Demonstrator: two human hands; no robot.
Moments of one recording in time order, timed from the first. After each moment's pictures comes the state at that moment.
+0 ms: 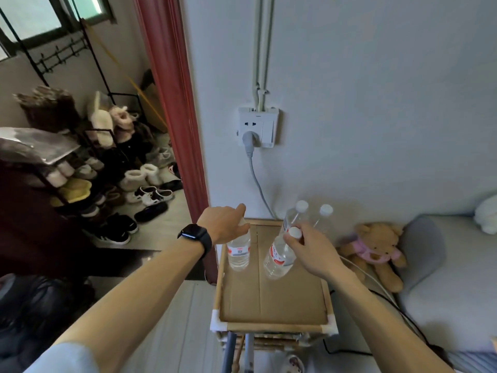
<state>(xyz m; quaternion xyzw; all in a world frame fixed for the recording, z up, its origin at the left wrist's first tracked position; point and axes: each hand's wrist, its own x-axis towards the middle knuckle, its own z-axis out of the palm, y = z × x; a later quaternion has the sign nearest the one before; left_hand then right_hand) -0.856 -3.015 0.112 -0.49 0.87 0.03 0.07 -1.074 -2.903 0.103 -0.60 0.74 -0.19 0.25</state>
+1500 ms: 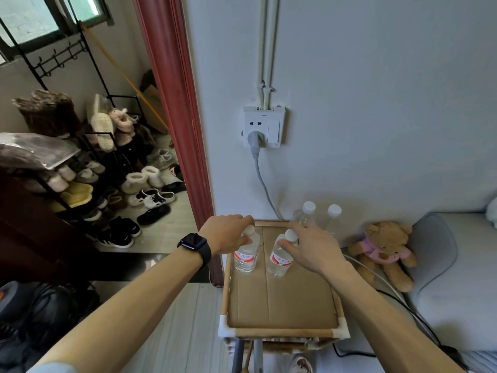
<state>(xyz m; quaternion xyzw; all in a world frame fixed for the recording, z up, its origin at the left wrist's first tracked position) -0.842 -3.017 0.097 -0.43 0.90 0.08 0.05 -1.061 -2.927 0.095 -0.67 0.73 -0.04 0.13</state>
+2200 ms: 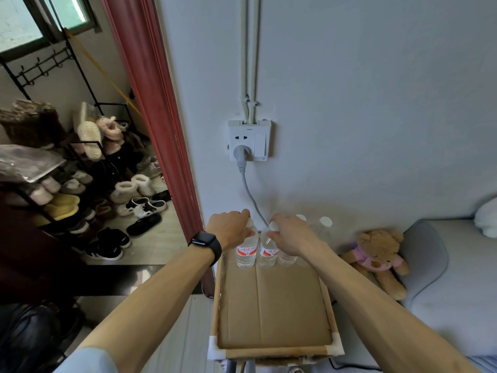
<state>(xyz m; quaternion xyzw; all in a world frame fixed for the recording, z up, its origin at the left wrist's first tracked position) -0.892 -3.059 0.090 -0.49 0.87 0.06 0.03 -1.067 -2.997 0.102 -0.67 0.72 -0.01 0.17</state>
